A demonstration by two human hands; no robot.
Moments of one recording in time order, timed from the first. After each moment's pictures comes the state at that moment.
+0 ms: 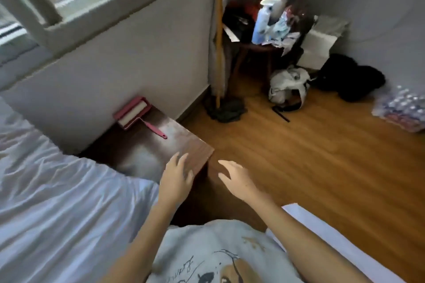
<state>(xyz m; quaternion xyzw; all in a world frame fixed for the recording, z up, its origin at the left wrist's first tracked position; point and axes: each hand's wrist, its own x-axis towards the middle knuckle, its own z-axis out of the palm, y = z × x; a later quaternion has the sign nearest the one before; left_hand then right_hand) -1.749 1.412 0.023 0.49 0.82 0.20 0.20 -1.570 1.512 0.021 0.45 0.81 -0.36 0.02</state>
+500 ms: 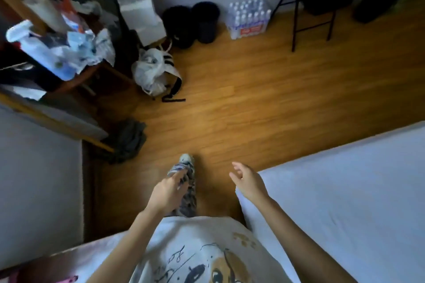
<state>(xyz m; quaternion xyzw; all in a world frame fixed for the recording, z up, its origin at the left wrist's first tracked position) -1.562 1.711 -0.011 0.79 0.50 -0.09 0.35 -1.330 1.612 -0.016 0.80 0.38 -0.43 -0.16</state>
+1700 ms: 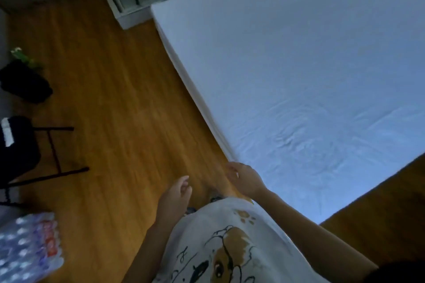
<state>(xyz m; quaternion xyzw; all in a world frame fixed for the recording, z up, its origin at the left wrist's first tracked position) -0.904 1.857 0.012 0.90 -0.15 -0.34 0.25 -1.000 1.651 0.010 0.83 -0.31 -0.20 -0.43</state>
